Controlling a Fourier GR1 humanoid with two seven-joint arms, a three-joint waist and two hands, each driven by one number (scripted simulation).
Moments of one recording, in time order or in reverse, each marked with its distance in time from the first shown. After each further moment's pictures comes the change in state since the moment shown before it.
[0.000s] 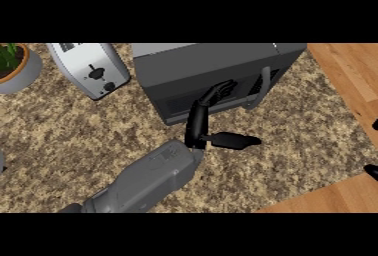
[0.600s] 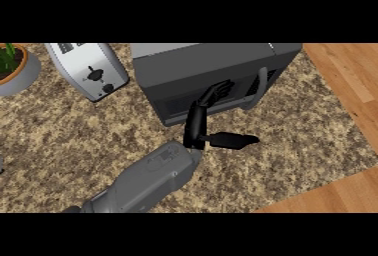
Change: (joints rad) left arm 0.020 0.000 0.021 -0.011 -0.058 0.012 0.057; right arm 0.039 -0.095 -0.060 -0.099 0.167 -0.054 -0.040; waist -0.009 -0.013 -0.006
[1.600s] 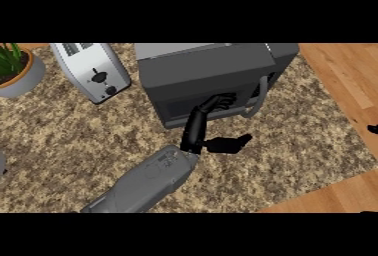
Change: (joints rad) left arm 0.045 0.000 0.011 0.010 -0.200 -0.066 0.101; right arm 0.175 0.124 0.086 -0.009 -0.132 0.084 -0.010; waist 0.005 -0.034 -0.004
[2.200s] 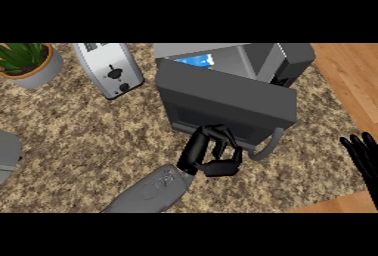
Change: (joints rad) left arm 0.140 0.004 -0.032 -0.062 -0.177 -0.169 -0.038; right arm 0.106 0.123 0.118 0.065 -0.026 0.034 -0.033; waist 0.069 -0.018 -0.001
